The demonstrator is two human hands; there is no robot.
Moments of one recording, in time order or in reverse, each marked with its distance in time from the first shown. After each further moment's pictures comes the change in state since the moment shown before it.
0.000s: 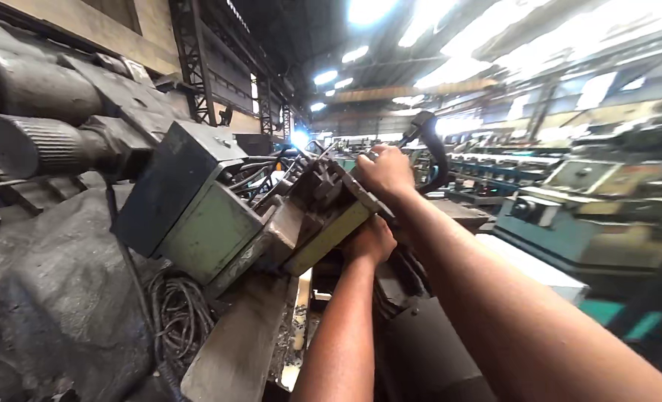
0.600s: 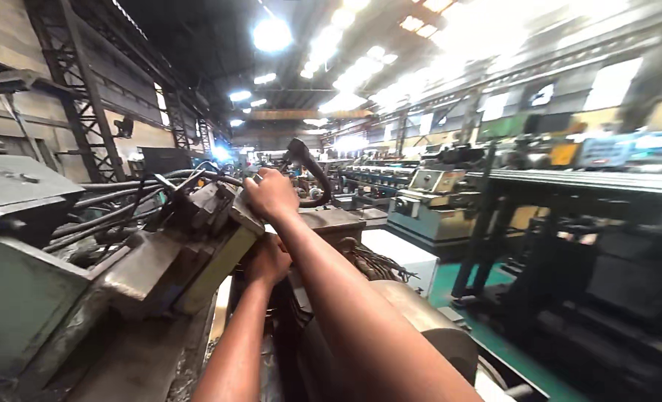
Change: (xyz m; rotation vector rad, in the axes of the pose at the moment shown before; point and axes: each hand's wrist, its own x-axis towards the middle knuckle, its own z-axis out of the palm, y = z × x) left_hand -0.020 0.007 -0.003 0.017 0.085 -0.041; right_hand -0.012 -0.008 -0.003 0.026 -0.033 0.039
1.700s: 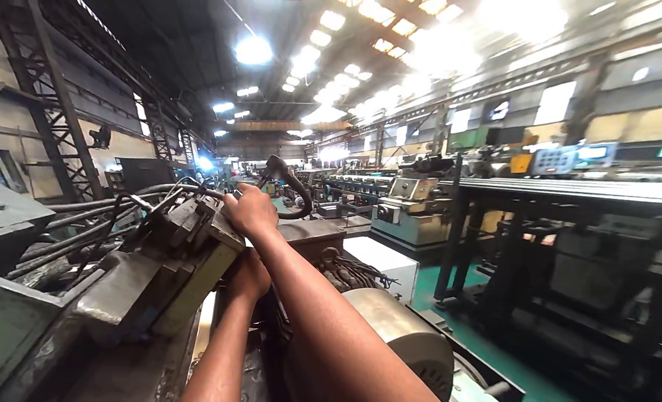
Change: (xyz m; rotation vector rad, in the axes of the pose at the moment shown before) left_hand 0.057 -0.047 0.042 0.163 0.116 0.078; right_hand -0.001 -0.002 0.003 0.007 0.007 0.005
